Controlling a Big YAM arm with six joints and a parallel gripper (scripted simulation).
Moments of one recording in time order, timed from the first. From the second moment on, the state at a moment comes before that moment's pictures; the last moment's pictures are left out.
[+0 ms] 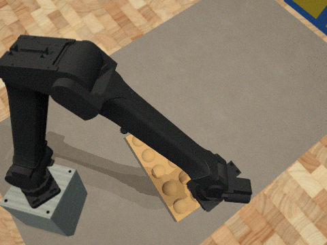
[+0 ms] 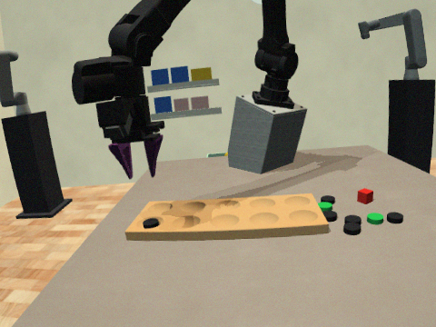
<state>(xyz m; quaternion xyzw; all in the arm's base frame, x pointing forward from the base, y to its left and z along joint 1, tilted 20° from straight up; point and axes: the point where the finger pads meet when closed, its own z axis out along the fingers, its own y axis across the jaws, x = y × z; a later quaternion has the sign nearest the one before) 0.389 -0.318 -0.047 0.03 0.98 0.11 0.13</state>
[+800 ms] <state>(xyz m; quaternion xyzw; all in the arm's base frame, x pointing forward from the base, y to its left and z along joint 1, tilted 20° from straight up) 0.411 -0.311 -0.034 0.02 0.99 0.08 0.15</state>
